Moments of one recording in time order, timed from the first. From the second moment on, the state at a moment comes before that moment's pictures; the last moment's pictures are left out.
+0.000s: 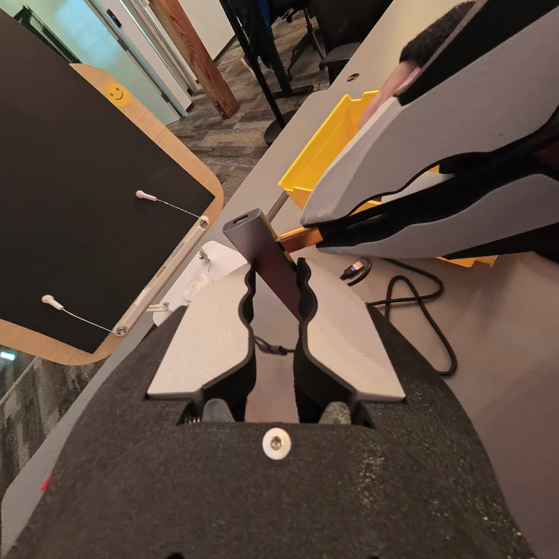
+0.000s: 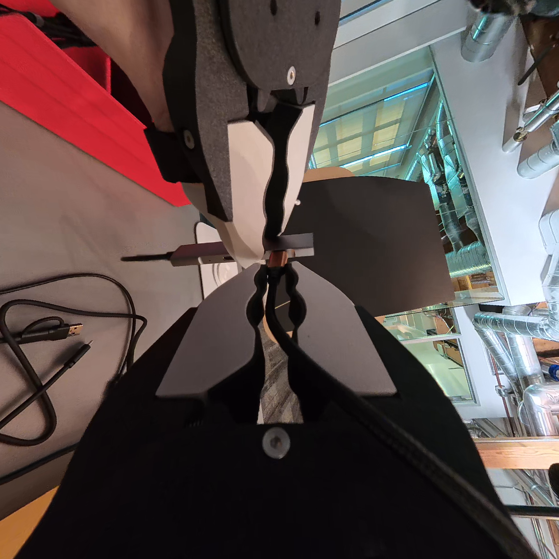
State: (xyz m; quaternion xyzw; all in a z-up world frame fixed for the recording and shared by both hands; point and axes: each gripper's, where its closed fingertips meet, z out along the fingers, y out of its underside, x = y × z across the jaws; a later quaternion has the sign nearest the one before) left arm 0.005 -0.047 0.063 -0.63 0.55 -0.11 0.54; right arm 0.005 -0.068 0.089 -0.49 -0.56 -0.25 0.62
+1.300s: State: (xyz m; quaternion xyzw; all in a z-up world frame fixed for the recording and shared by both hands) left arm 0.011 -0.055 0.103 -0.54 0.50 -0.16 0.66; right arm 0.005 -0.083 0.125 -0.41 -0.51 -0.29 0.69
